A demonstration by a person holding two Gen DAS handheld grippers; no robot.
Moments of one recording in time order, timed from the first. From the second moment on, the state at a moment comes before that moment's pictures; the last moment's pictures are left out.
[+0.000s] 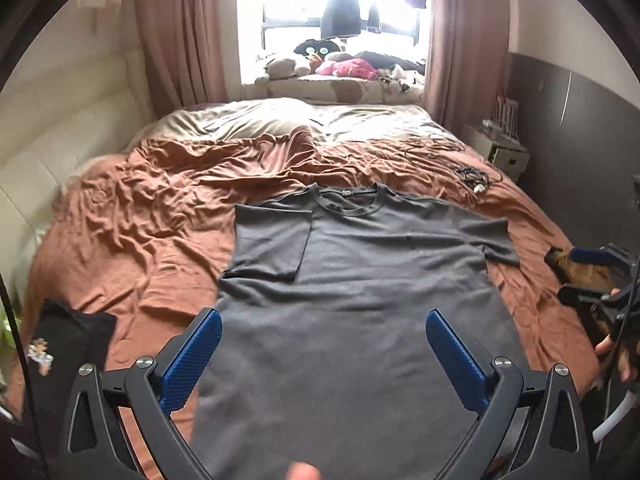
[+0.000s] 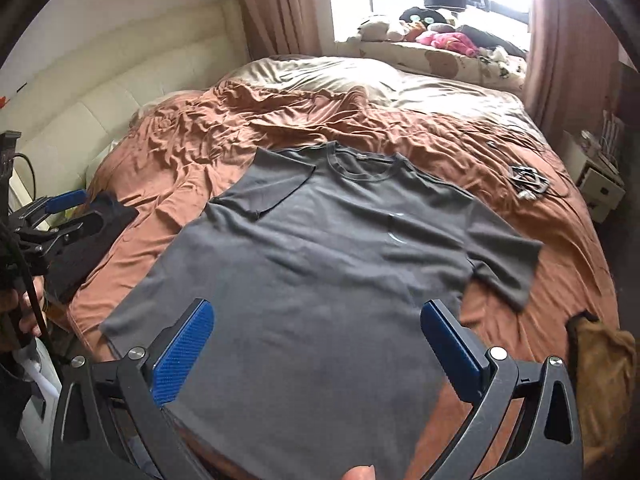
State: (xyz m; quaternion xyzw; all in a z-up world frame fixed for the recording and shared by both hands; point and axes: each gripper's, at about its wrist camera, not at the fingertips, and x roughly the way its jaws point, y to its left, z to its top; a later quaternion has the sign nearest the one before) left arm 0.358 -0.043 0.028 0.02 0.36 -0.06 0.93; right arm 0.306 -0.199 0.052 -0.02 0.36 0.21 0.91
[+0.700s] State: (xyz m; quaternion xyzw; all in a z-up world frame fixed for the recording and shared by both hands) left arm 0.278 -0.089 0.076 -0.02 0.30 -0.16 0.94; right arm 0.210 -0.281 0.084 0.01 0.33 0.20 0.92
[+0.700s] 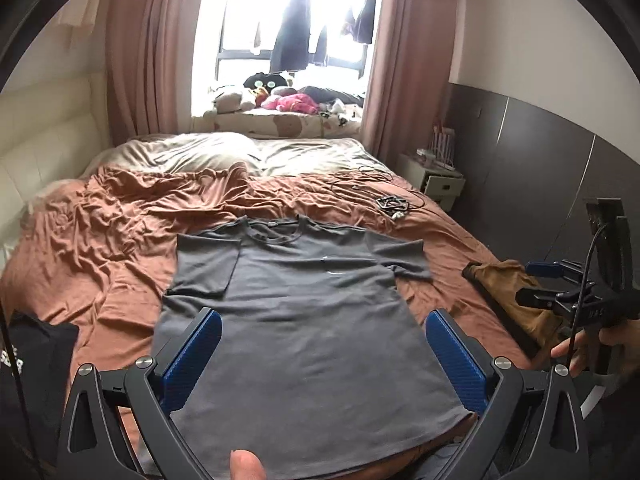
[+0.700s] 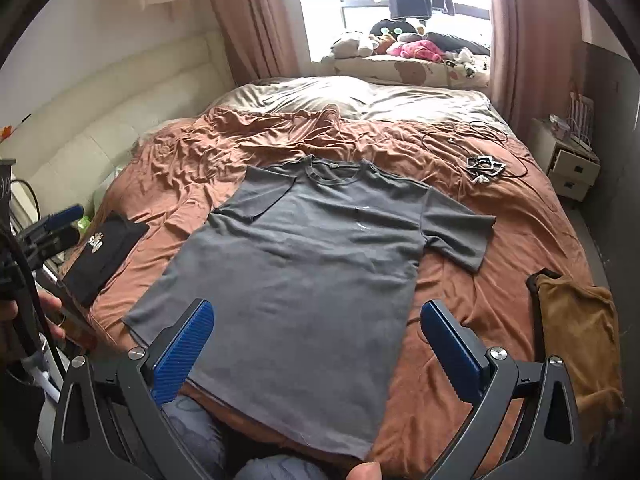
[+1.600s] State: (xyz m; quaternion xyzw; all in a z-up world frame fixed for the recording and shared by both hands) left arm 0.378 -0.162 0.048 -0.01 0.32 -0.17 0.93; right arm 0.275 -0.343 0.053 0.03 0.29 0.09 0.95
